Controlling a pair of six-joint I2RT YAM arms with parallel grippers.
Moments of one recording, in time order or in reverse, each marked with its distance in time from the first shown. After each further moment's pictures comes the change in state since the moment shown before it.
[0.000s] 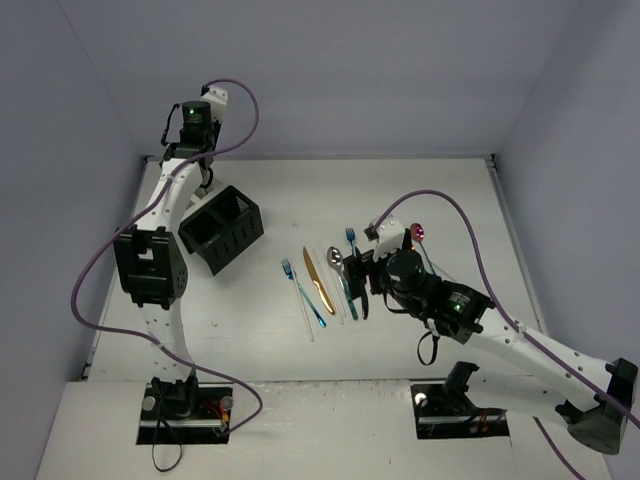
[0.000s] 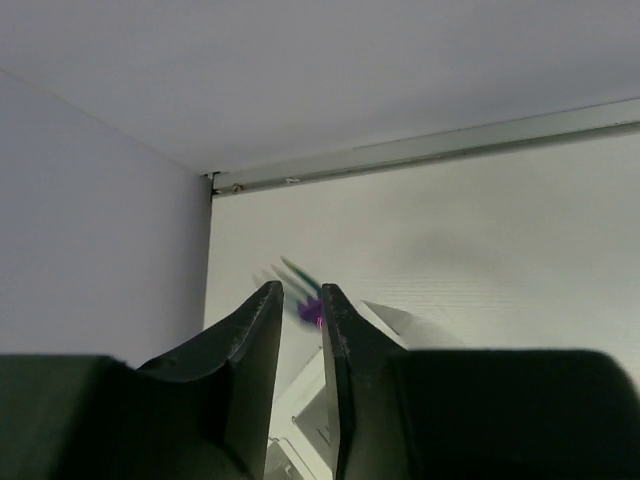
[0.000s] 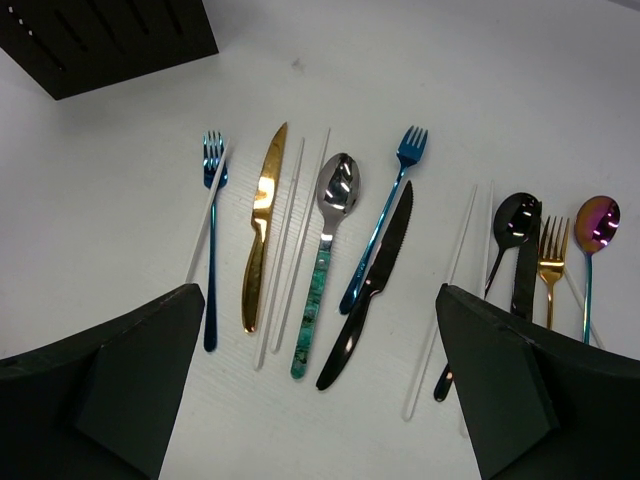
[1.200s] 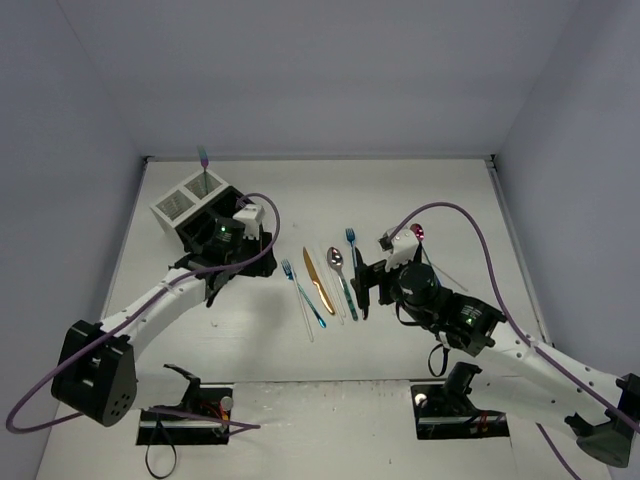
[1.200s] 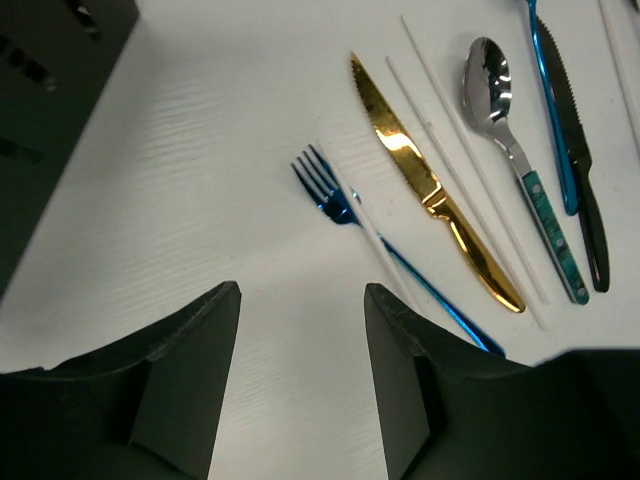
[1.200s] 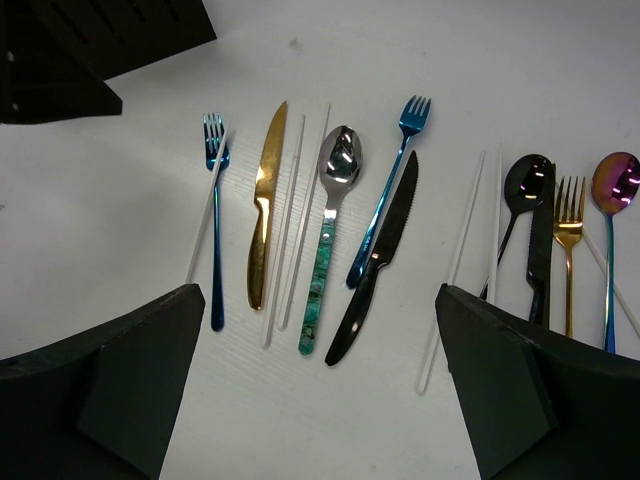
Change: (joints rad) left arm -0.316 -0.758 -1.140 0.083 0.375 -0.607; right arm -0.002 -0.115 -0.101 -0.009 -0.004 0.074
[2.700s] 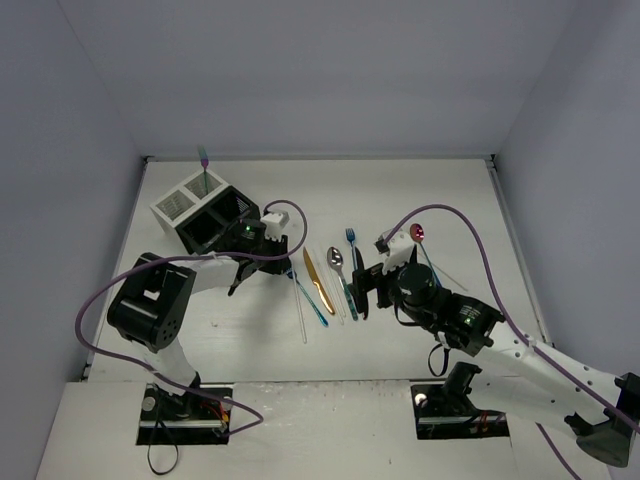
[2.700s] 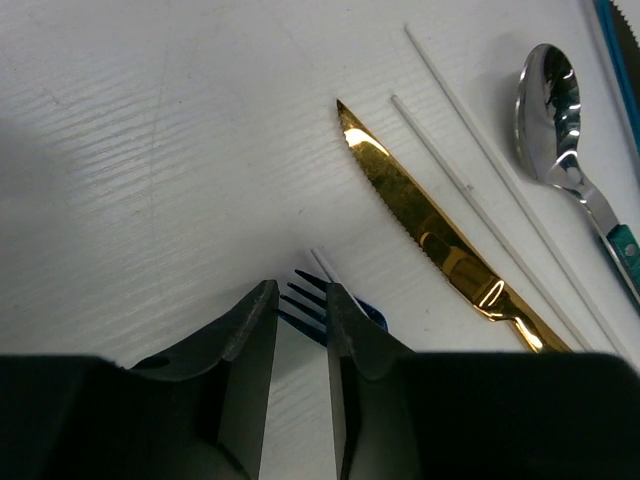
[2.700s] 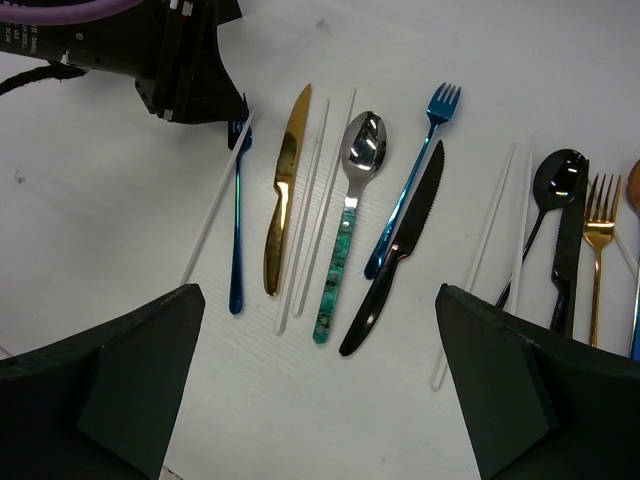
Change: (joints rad) left arm 0.003 0.447 0.021 0.406 0.146 0.094; right arm 0.000 0.003 -0.009 -0.002 -0.062 -0.006
